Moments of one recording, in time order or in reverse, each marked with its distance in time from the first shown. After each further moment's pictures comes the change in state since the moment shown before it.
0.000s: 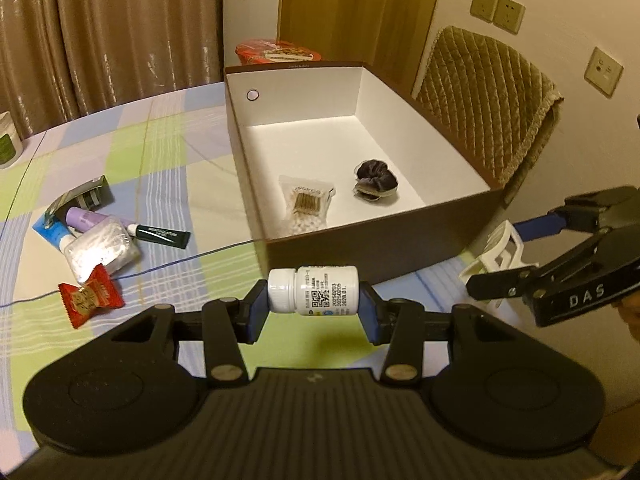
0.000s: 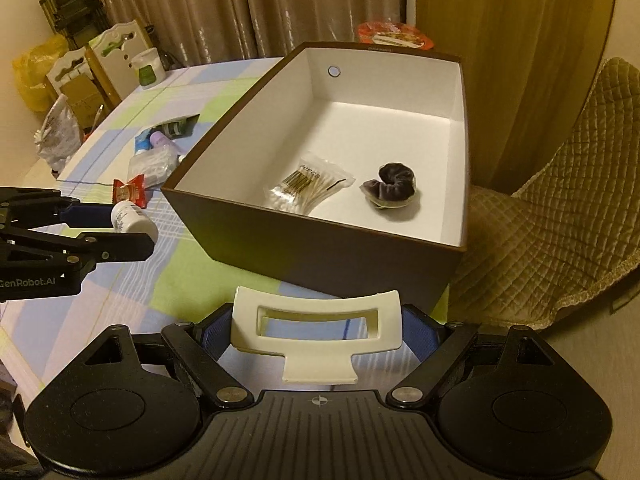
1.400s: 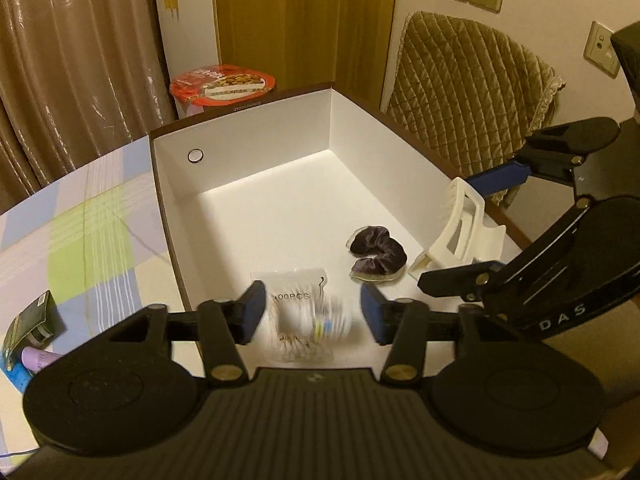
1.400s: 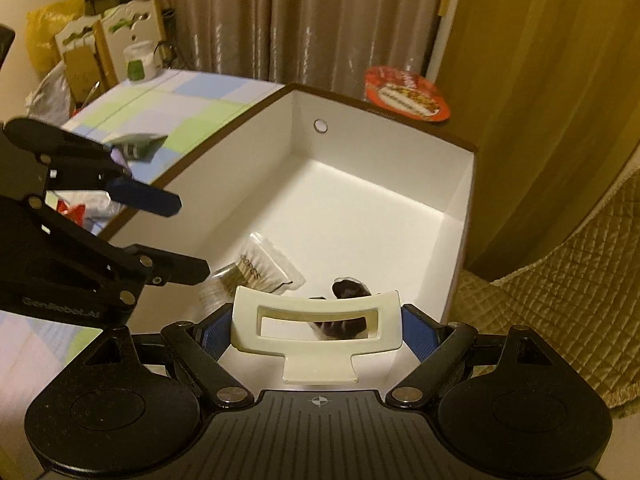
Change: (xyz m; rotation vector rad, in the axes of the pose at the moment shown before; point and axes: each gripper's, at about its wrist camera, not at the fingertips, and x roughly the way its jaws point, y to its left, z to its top) left arm 0.108 -0.004 0.098 0.200 0.015 -0.055; right arm 0.069 -0.031 0.094 -0.225 -0.045 -0.070
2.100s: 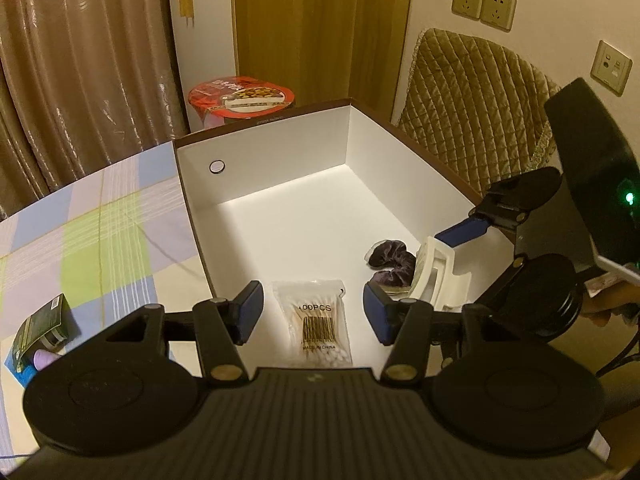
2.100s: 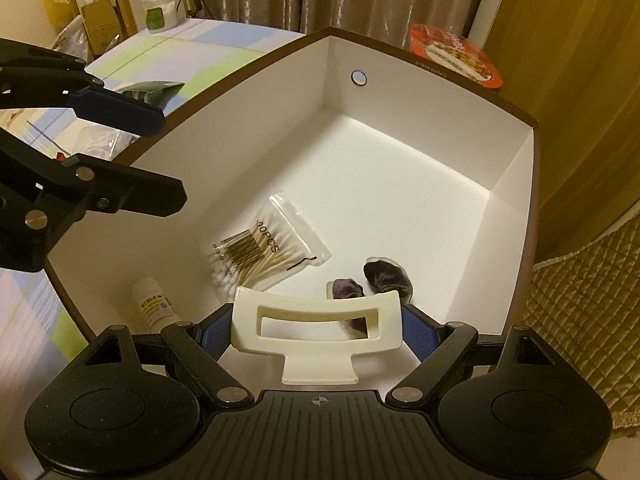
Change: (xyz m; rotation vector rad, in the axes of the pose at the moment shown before) left arm -0.013 0.017 0.002 -0.030 -0.039 0.015; right arm 0.047 0.006 0.003 -0.067 0.123 0.058
